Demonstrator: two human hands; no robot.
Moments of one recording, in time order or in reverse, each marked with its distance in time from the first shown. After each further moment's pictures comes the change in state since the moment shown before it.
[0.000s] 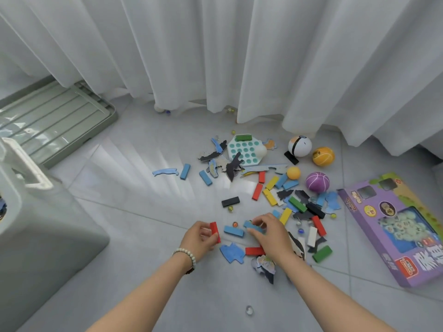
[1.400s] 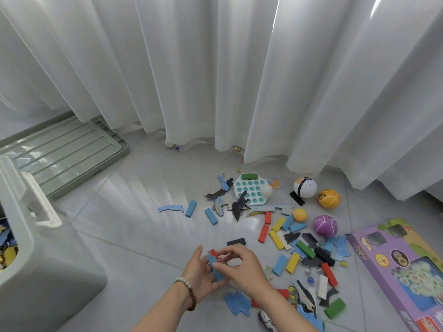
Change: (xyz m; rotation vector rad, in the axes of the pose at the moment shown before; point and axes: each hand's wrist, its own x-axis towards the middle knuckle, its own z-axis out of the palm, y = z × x) left_hand 0.023 0.025 -0.013 -1.043 -0.245 -0.455; right_hand 0.016 -0.072 0.032 0.476 -0.164 -0.083
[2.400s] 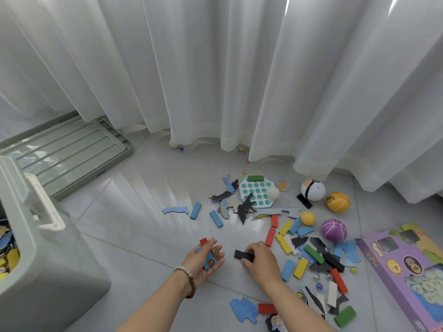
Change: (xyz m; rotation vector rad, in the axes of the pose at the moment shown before) left_hand 0.000 0.031 0.008 0.138 0.137 0.199; right_hand 0.039 0.039 -0.018 -0.593 0.120 0.075
